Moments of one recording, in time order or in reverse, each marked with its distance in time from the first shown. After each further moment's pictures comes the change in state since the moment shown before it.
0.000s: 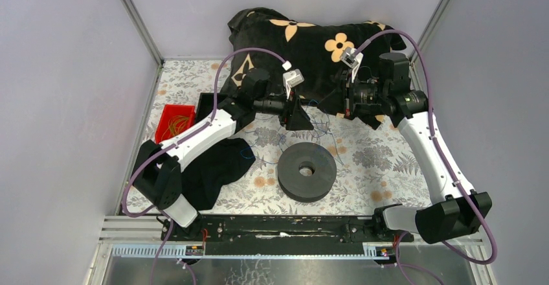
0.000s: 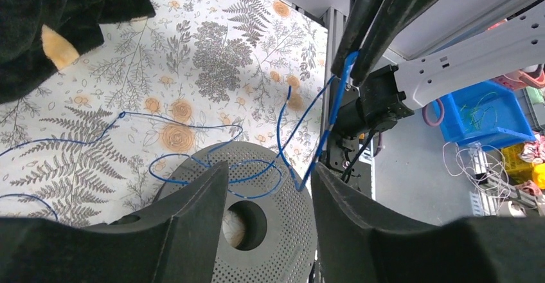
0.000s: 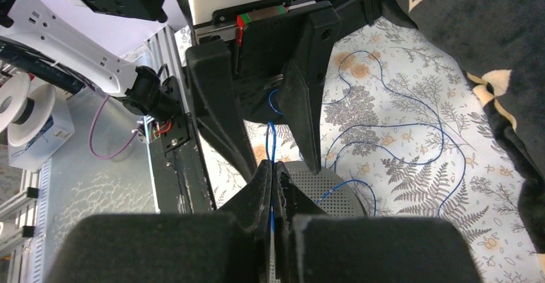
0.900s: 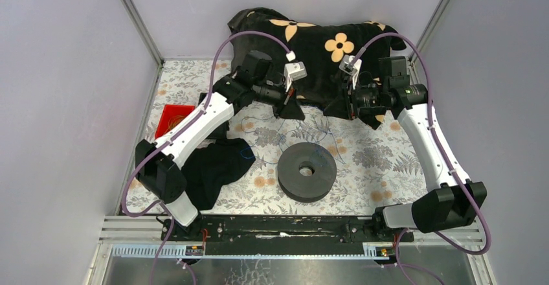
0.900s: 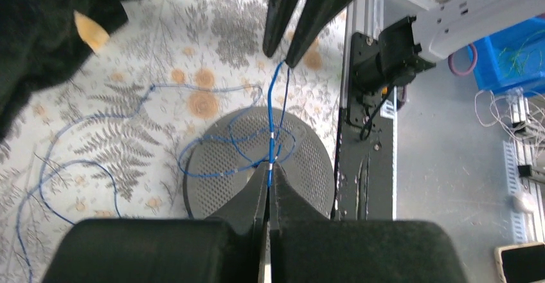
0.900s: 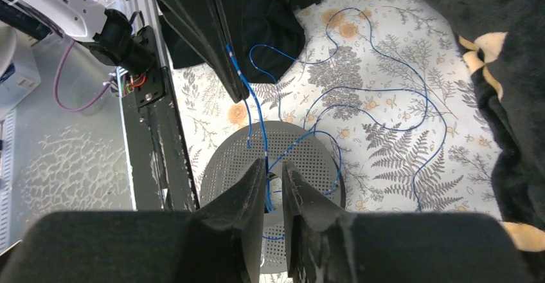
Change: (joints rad) left arm 0.027 0.058 0.319 -0.486 0.010 0.315; right arm -0.056 0.055 0.033 -0.229 -0.026 -0.311
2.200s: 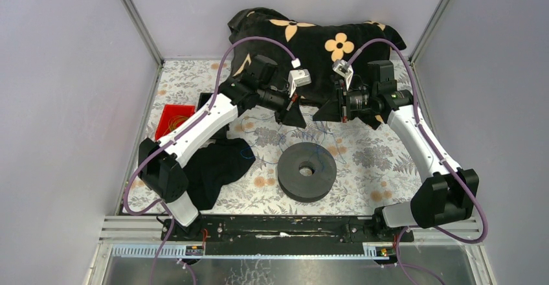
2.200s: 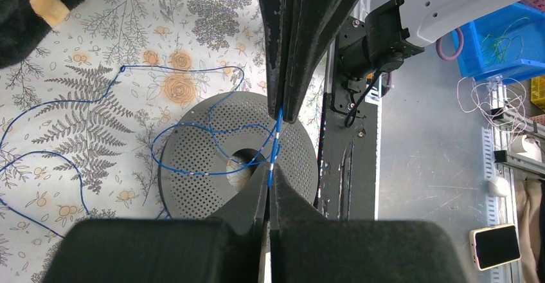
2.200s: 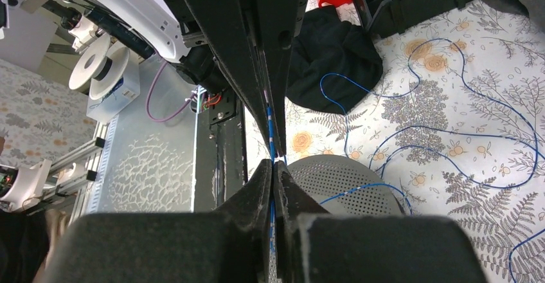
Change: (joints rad) left arm -0.034 0.017 -0.002 -0.099 0.002 0.013; right arm 0.042 0.048 -0.139 0.267 -0.251 0.215
